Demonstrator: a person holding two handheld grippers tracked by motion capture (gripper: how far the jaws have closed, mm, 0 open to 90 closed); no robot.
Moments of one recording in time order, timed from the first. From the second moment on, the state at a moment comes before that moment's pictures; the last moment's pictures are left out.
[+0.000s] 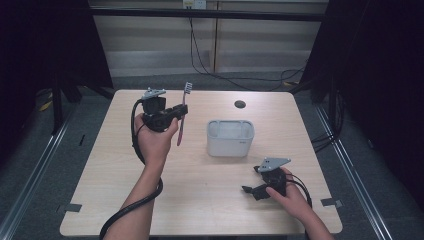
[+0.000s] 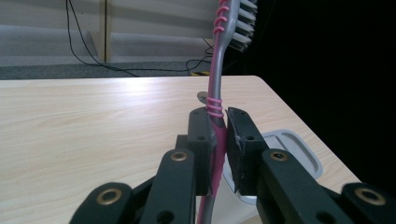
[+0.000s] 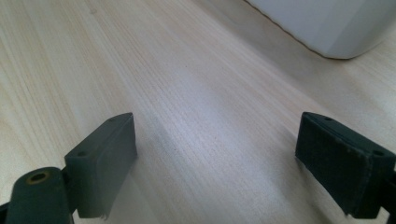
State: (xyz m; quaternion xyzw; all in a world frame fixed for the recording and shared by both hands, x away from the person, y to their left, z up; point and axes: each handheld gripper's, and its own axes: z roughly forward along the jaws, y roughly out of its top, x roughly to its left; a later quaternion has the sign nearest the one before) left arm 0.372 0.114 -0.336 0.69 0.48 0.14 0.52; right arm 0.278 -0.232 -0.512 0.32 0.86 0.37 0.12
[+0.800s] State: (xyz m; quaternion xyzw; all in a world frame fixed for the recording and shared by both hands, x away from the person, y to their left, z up) left arm 0.380 0.094 -0.327 0.68 0.47 0.16 0.54; right arm 0.279 -0.232 -0.512 0.32 0.86 0.38 0.12
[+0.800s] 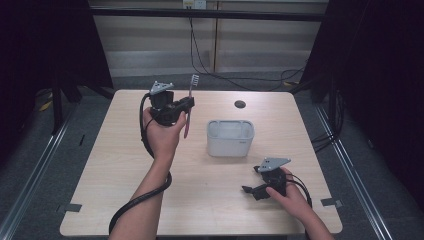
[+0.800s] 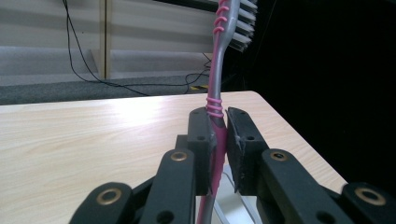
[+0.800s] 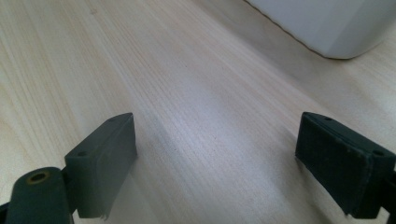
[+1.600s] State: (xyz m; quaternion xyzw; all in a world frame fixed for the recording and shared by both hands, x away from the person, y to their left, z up) left arm 0.388 0.072 -0.324 0.67 0.46 0.16 0.56; right arm 0.279 -0.233 -0.512 0.32 0.86 0.37 0.12
